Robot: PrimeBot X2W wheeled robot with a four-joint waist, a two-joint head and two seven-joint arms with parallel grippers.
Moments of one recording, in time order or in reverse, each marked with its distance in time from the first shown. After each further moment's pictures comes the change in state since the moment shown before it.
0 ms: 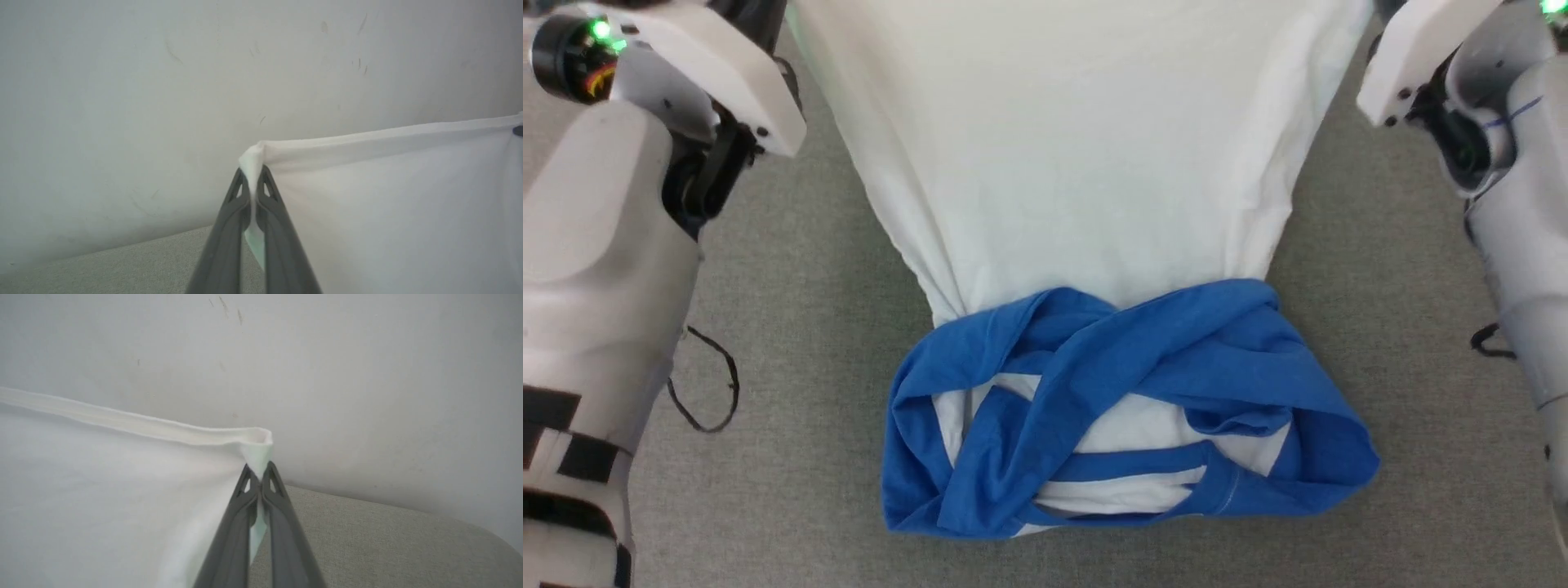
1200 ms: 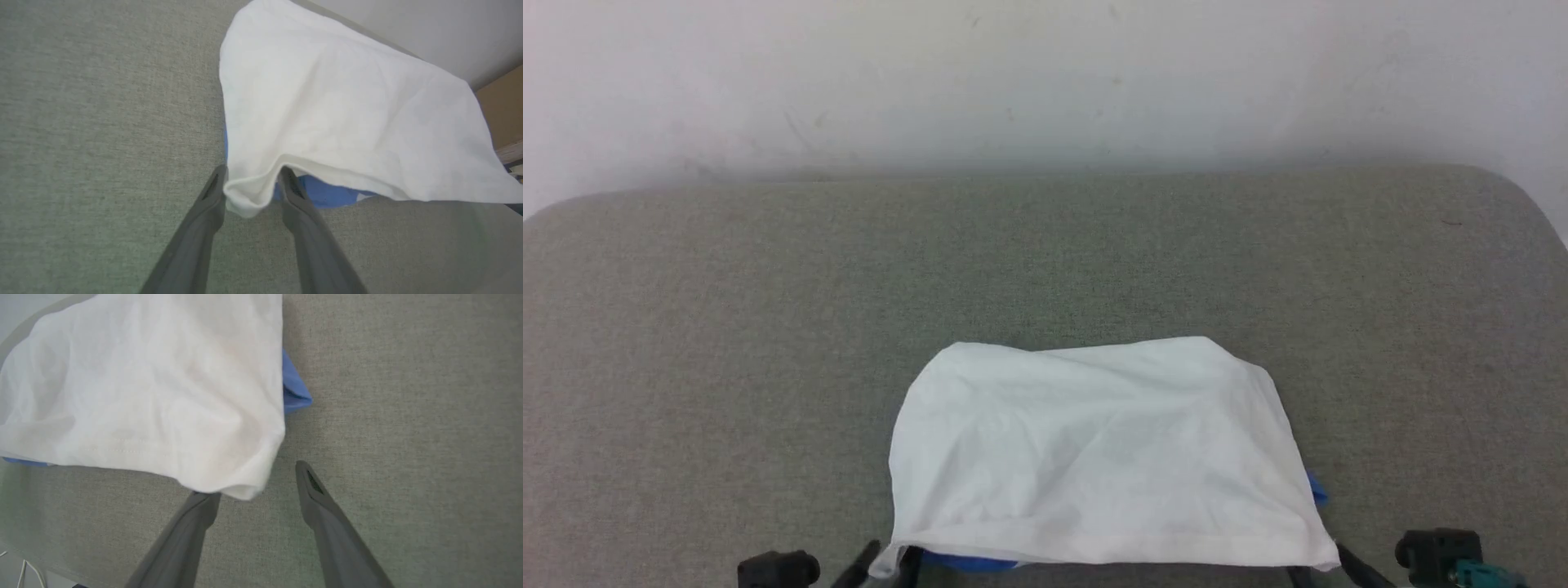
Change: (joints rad) left arm 1.175 0.076 -0.055 -0.630 -0.193 0.307 -0.114; right arm 1.393 0.133 -0.225 -0.876 -0.076 -0.001 0.156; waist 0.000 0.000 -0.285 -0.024
